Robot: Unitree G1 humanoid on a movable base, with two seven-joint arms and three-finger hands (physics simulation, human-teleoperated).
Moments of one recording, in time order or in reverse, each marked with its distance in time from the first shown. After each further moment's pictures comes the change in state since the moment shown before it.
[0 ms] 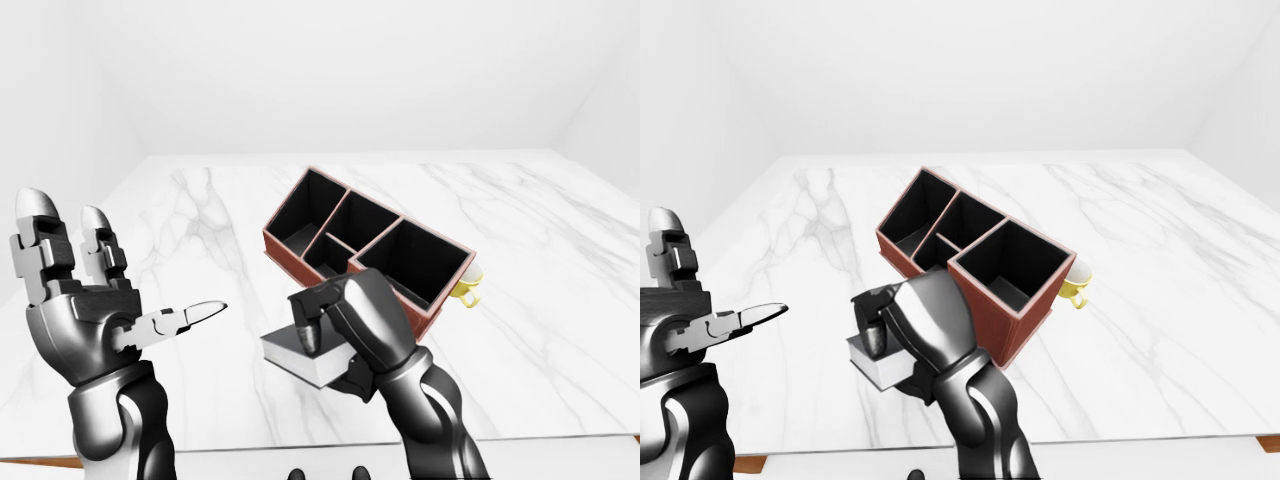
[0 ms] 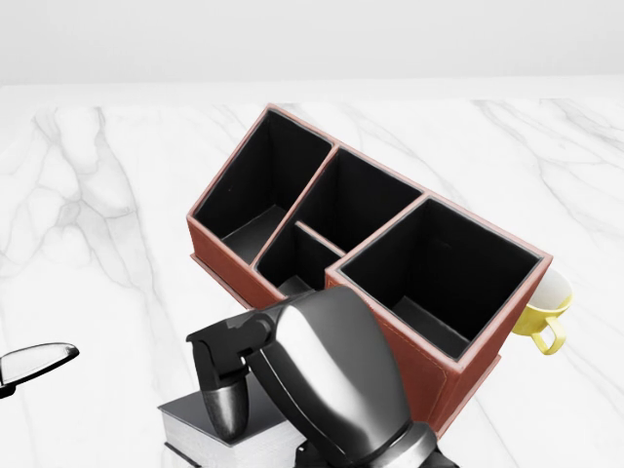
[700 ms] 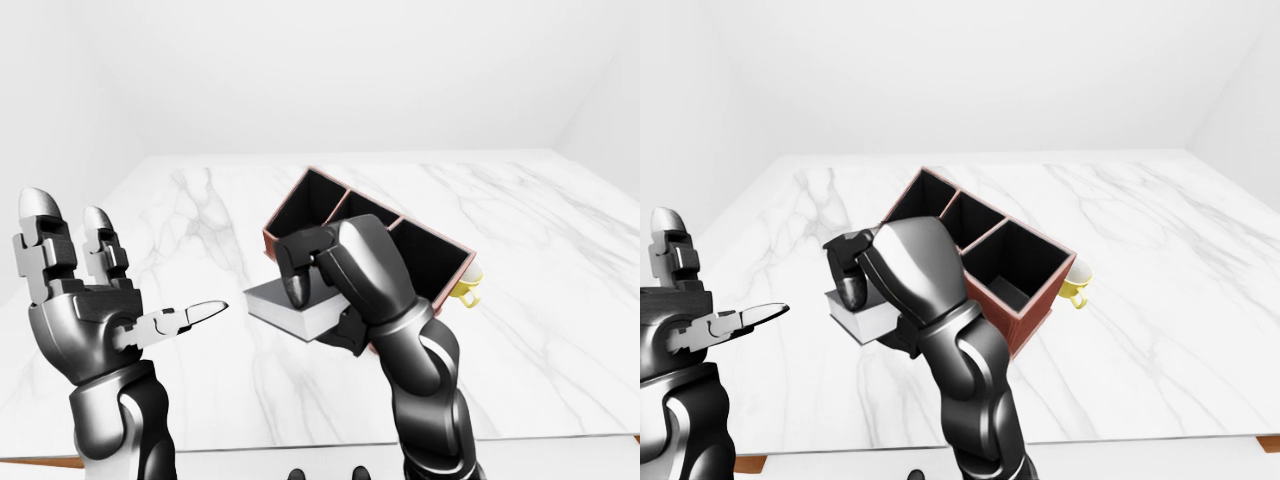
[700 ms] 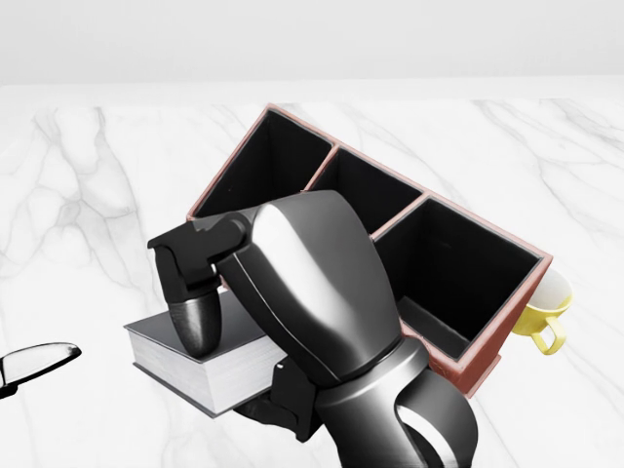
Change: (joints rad) left arm -0.001 0.000 -0.003 0.001 0.001 0.004 -0.001; right arm -0.270 0.149 -0.112 0.048 -0.026 0.000 0.110
